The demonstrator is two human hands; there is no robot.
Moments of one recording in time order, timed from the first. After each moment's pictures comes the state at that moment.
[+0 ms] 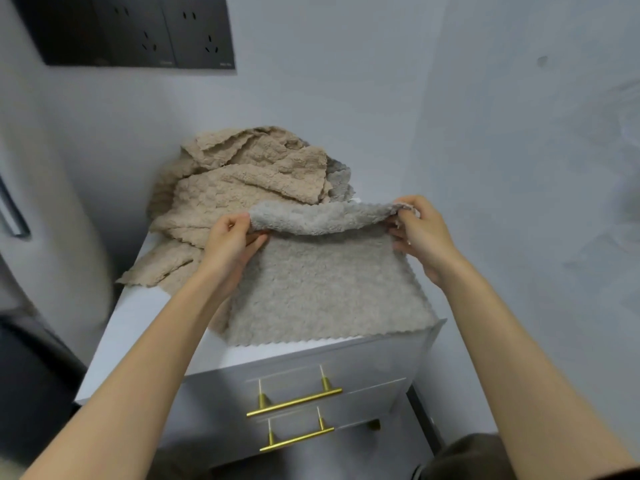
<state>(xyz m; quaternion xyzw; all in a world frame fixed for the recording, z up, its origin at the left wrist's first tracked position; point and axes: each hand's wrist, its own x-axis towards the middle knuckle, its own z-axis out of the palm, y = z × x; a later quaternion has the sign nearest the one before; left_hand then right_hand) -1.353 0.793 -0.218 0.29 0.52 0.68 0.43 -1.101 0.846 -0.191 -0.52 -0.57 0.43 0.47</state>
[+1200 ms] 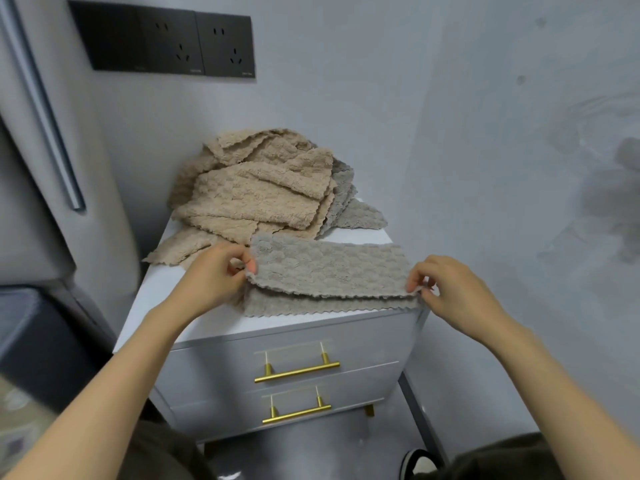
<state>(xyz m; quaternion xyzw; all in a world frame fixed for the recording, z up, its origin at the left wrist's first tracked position) -1.379 0.699 -0.225 0.65 0.67 0.33 0.12 -1.025 0.771 -0.223 -0.49 -0.85 0.07 0.18</state>
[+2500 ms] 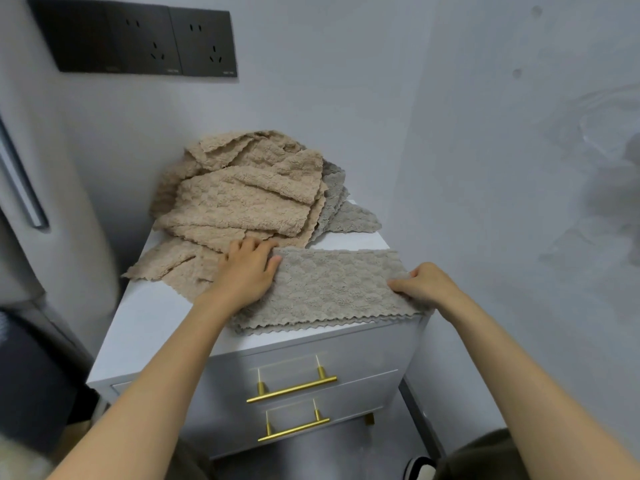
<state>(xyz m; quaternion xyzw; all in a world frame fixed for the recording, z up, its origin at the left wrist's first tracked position) -1.348 0.771 -0.246 0.66 0.73 0.16 0.06 -1.063 0.821 -0.238 -0.70 -0.63 0.29 0.15</state>
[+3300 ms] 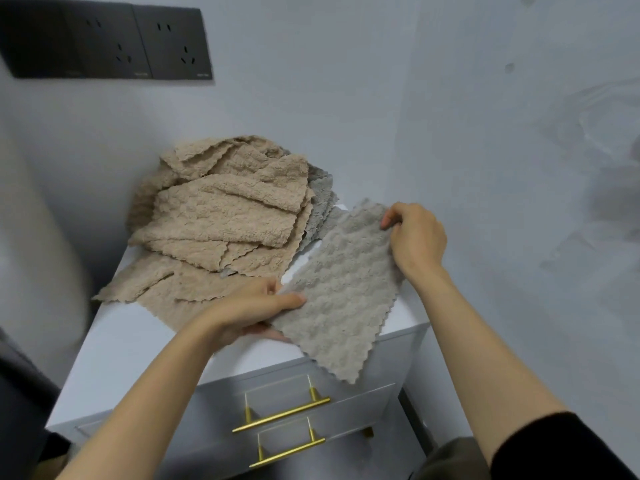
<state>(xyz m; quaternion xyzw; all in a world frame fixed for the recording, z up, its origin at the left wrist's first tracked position) -1.308 0.748 -0.214 0.48 0.65 0.27 0.53 -1.089 0.871 -0.208 -0.62 -0.68 0.00 0.38</state>
